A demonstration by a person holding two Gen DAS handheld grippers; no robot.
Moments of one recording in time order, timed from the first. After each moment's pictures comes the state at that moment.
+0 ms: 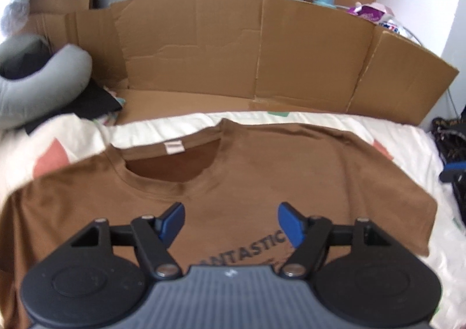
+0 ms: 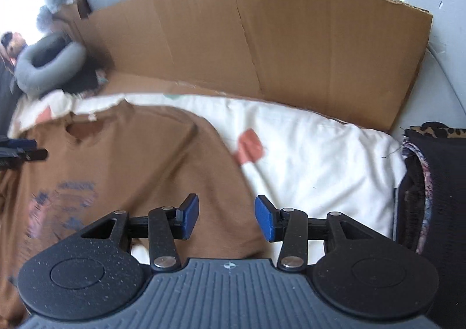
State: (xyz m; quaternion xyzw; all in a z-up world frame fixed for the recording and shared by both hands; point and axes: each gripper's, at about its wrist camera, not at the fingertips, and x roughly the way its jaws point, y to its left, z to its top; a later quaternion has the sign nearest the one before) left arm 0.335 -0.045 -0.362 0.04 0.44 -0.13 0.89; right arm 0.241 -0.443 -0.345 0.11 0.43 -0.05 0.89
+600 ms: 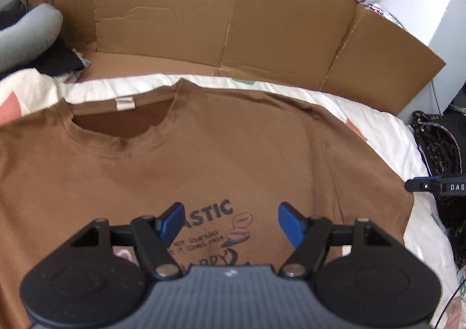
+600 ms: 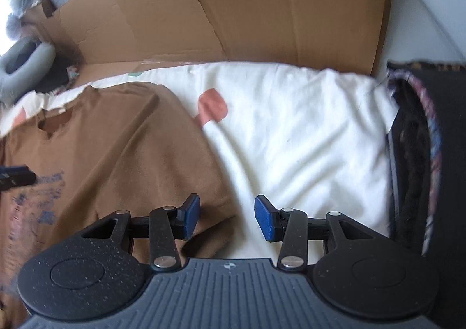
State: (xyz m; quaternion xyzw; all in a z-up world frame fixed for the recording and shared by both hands) left arm 0.321 -0.070 -0.405 -0.01 0.47 -0.17 0.87; right arm 0.229 -0.469 -0.396 0.17 0.46 -0.08 0.87
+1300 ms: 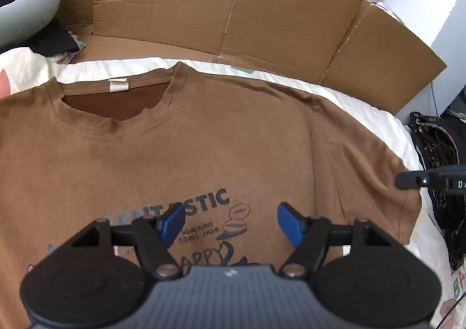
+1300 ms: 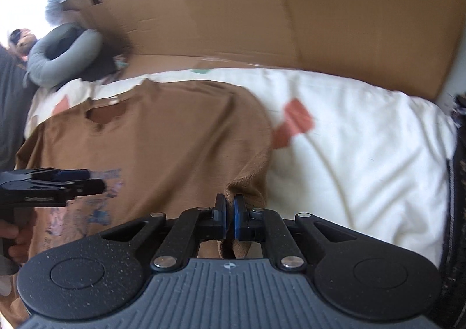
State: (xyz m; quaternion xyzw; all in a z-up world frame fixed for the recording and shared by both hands) left arm 0.323 -0.062 -0.417 -0.03 0.47 -0.18 0.86; right arm 0.258 -0.407 -0.369 0.16 0.45 0.00 0.88
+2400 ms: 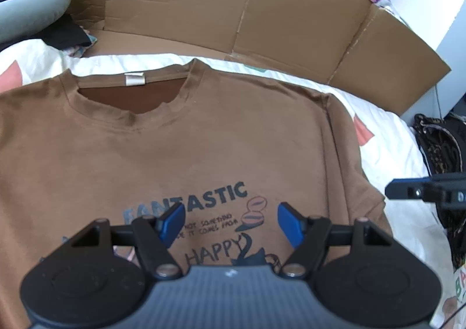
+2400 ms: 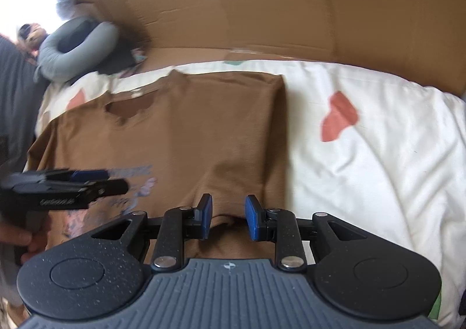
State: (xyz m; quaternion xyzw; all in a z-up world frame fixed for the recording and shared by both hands) left arm 0.321 -0.047 -0.418 -0.03 0.48 -0.18 0.86; right arm 0.268 -0.367 -0.378 0.18 0.46 0.01 0.87
